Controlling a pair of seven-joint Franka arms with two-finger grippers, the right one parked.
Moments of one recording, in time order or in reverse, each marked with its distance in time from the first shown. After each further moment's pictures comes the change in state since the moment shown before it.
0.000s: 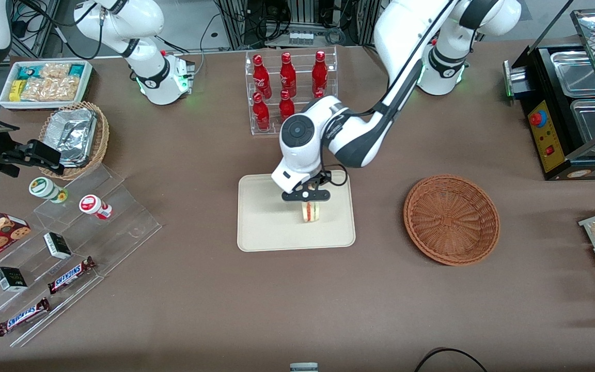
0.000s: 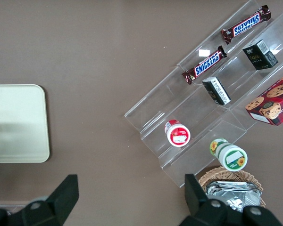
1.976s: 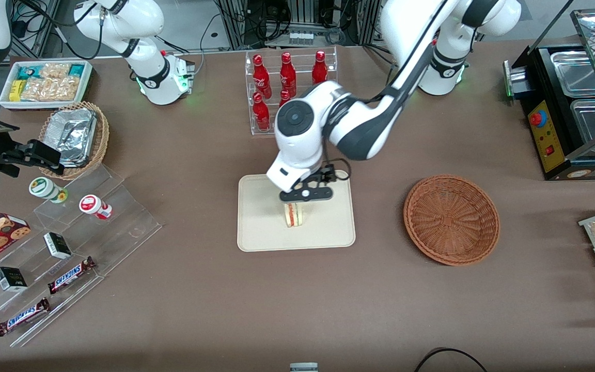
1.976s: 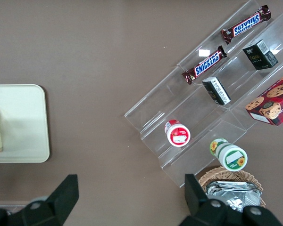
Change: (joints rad) arm 0.034 -0.084 0.028 0.163 0.004 -0.206 -0.028
